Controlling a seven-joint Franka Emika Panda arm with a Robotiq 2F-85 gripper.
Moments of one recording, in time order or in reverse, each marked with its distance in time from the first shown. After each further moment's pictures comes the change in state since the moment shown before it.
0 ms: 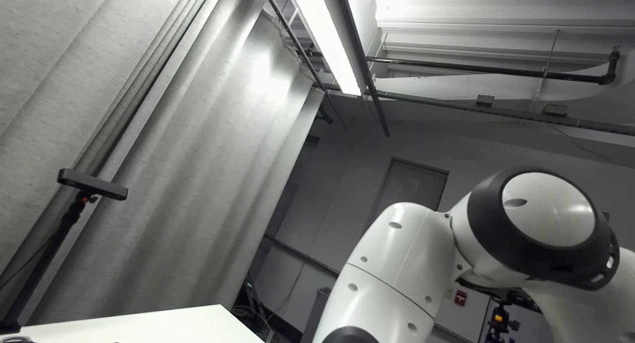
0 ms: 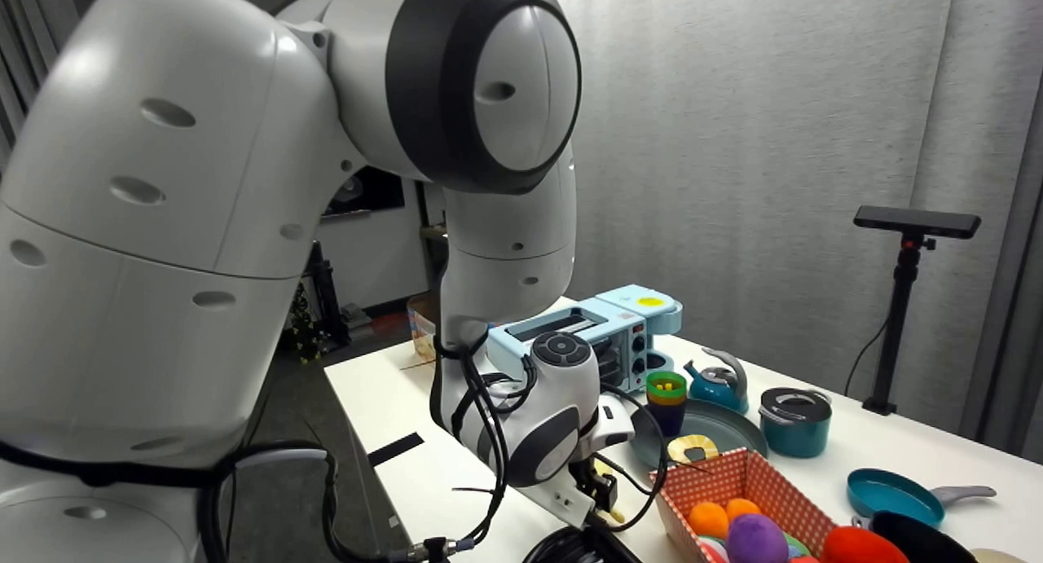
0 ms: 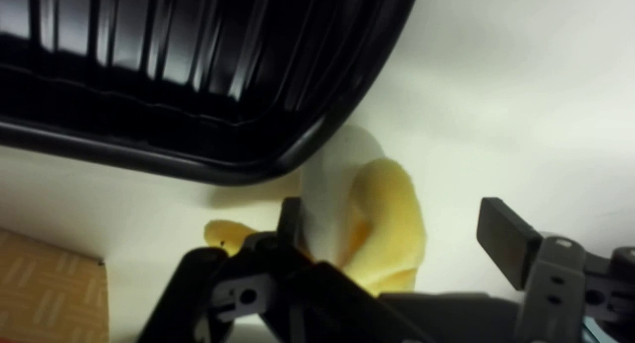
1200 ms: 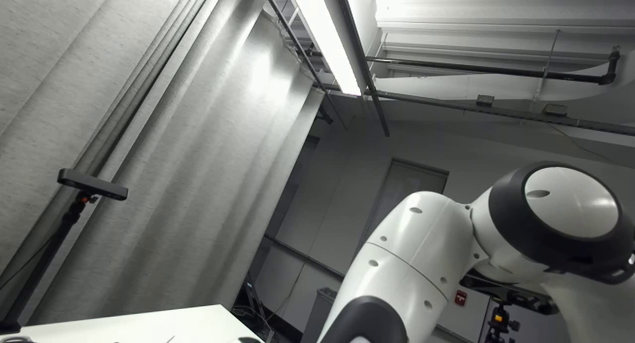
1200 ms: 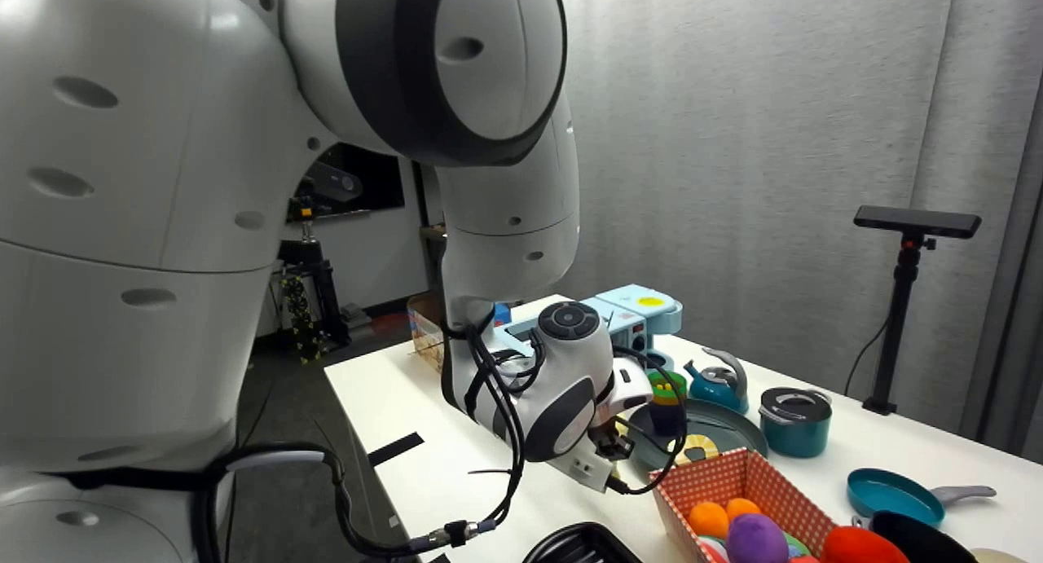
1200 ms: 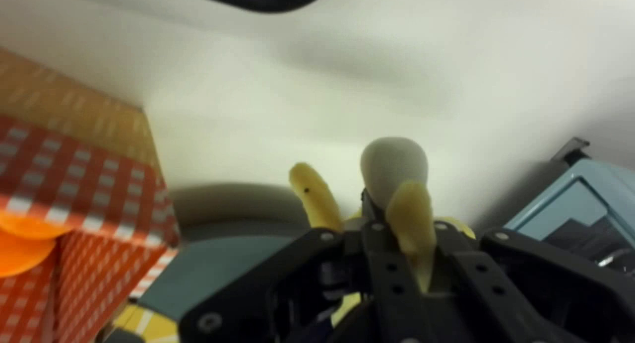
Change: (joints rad) arm -0.125 -0.069 0.095 0.016 -0.048 0.065 0.039
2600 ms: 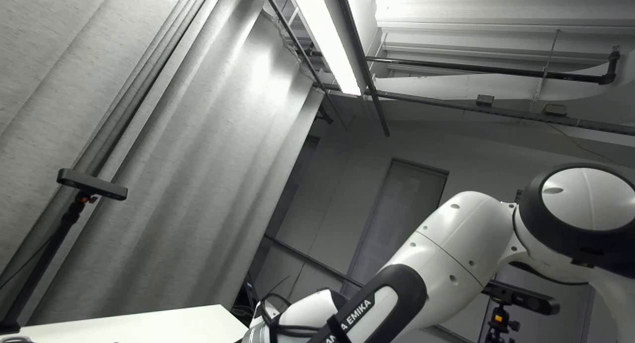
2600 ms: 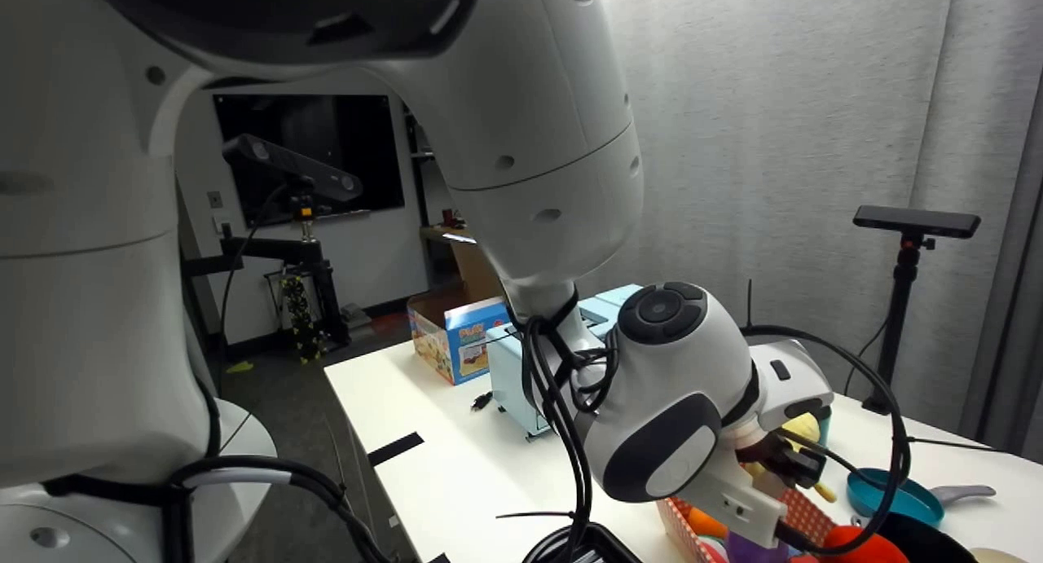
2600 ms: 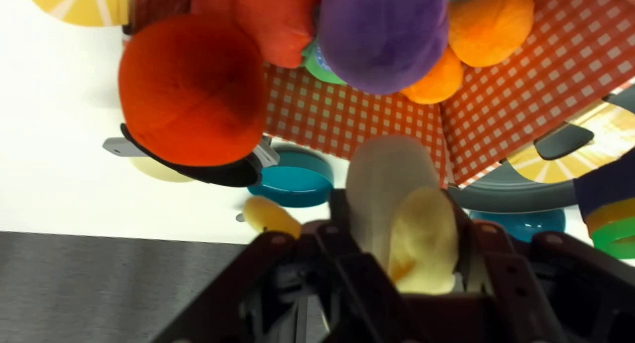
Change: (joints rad) arm -0.342 -0.168 -0.030 -0.033 0.035 0.123 -0.156
